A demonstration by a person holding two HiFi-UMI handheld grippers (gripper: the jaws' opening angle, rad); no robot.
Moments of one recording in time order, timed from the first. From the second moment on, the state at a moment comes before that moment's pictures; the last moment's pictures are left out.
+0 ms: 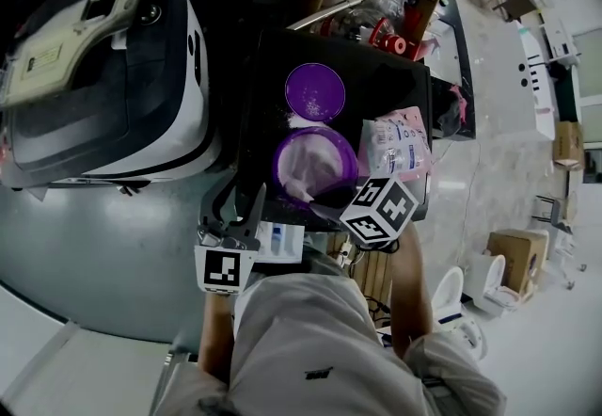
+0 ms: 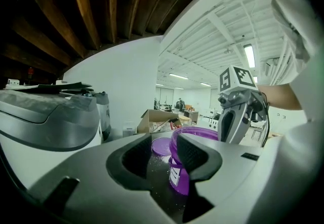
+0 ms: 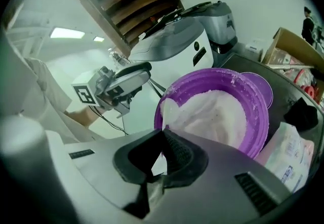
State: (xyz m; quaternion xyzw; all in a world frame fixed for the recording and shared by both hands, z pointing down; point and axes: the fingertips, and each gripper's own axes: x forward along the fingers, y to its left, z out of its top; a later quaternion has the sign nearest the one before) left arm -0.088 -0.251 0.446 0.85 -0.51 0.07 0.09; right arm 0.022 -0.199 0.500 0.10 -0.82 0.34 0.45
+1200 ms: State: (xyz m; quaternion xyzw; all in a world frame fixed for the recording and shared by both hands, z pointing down) left arm -0.047 -0.235 0.442 0.91 -0.41 0.10 0.05; right arm 0.025 -0.194 0.481 0.26 -0.83 0.45 0.21
